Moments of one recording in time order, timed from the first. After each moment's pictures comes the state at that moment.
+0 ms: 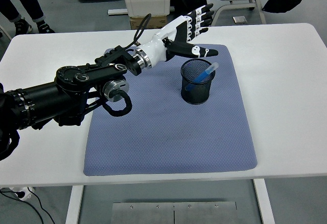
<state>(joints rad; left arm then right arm) -1.27 0.10 0.07 -0.83 0.00 -0.10 -0.54 0.03 0.00 0.25 0.23 -0.16 0.05 0.18</state>
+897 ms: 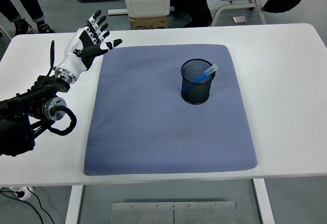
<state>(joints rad) -0.92 0.38 -0.17 -0.77 -0.09 -0.07 -0.61 0.03 0.00 0.25 0.23 -0.16 0.05 0.18</state>
